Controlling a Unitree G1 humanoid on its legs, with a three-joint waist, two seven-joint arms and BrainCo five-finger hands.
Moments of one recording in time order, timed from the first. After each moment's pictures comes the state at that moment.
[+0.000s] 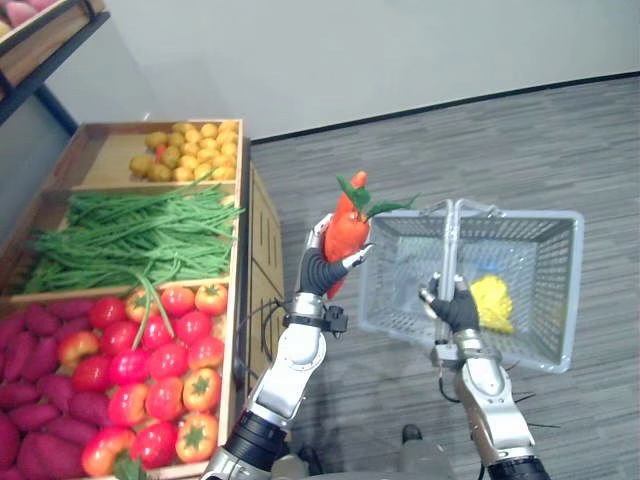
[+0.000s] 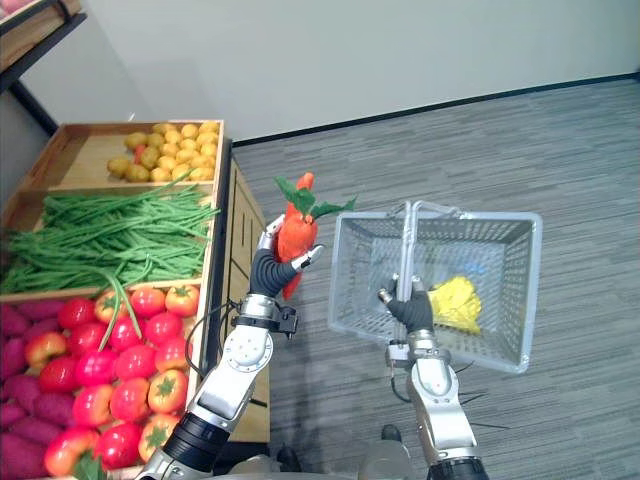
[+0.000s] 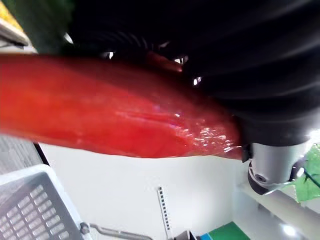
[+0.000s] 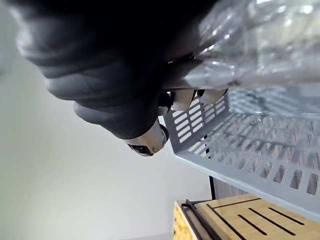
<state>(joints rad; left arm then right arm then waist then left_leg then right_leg) -0.17 -0.01 -0.44 0.06 0.24 -0.20 0.35 0.10 -0.11 0.11 0.00 0.15 -0.13 -0.08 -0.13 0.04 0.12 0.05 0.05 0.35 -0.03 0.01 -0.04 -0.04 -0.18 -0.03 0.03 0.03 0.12</state>
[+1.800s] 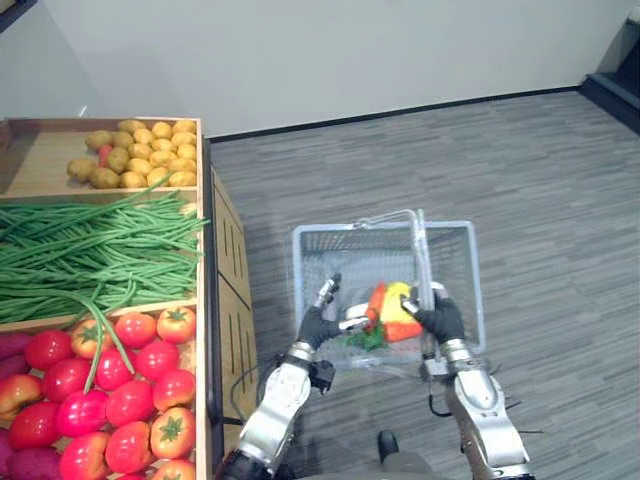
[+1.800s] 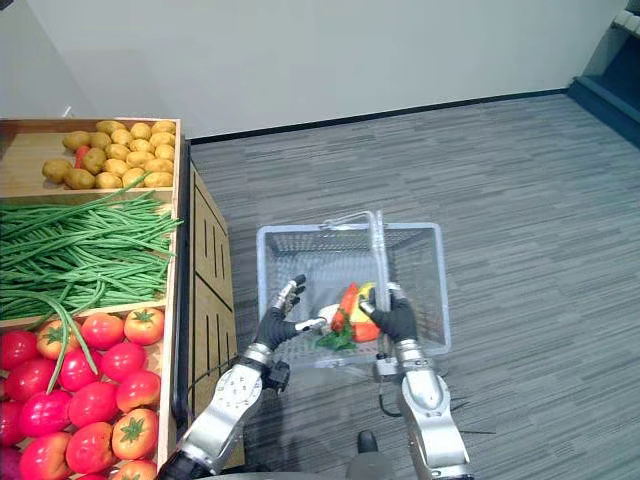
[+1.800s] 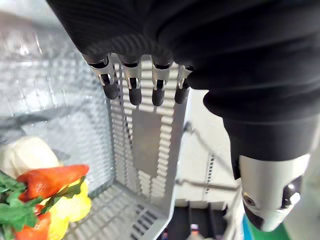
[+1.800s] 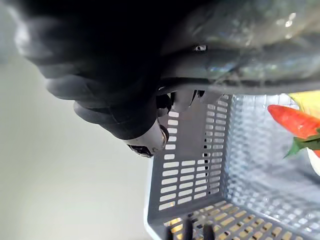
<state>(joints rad) 0.15 0.06 -0.30 -0.01 -0.15 -0.16 0.04 0.16 -0.11 -0.04 -0.10 0.06 -0.11 -0.05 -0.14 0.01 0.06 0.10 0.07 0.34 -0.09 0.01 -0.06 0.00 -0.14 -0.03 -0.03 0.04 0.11</state>
